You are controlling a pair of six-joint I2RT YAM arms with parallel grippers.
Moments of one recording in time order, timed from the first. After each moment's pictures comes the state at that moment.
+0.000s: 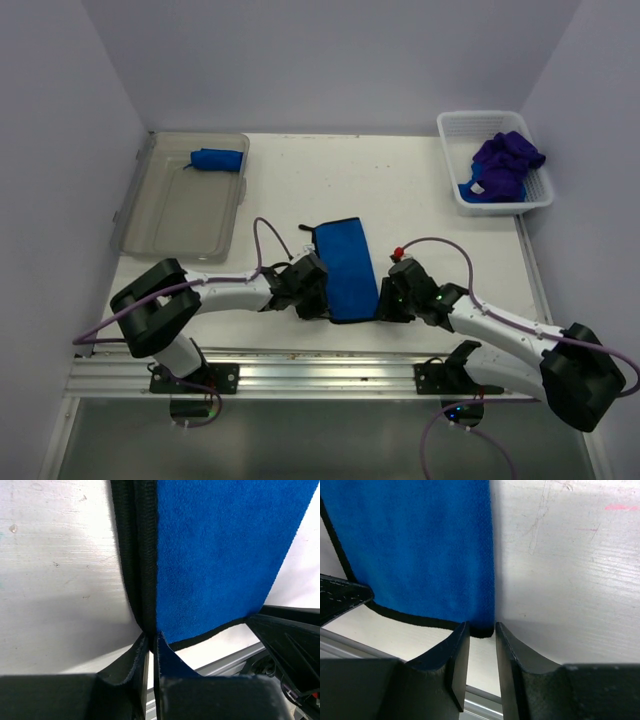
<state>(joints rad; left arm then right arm) -0.97 1.59 0.74 -0.18 0.03 -1.22 0.72 1.06 0.43 -0.37 0.00 0.76</state>
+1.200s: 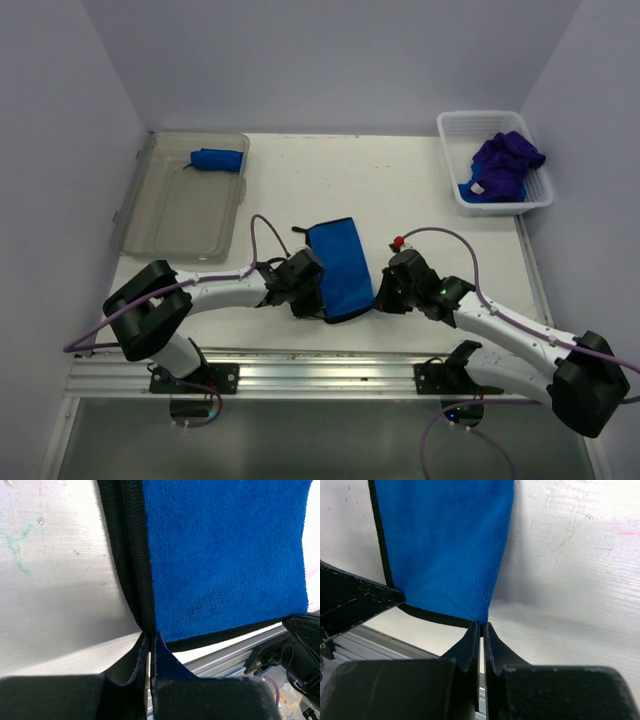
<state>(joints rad) -0.93 1.55 0.76 -0.28 0.09 -1.16 0.73 1.01 0.53 -0.44 0.00 0.78</state>
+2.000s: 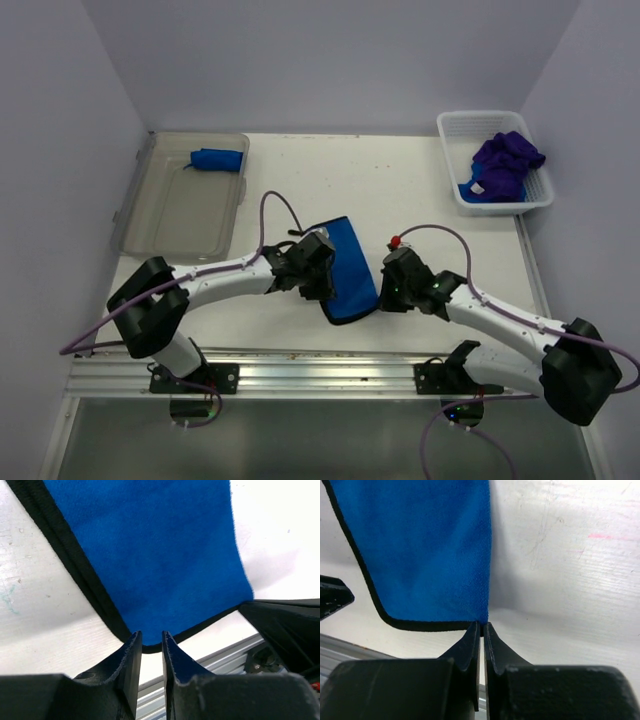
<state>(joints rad) -0.92 1.57 0.95 -0.38 0.02 -0.99 0.73 1.09 0.56 -0.48 0.06 0.74</state>
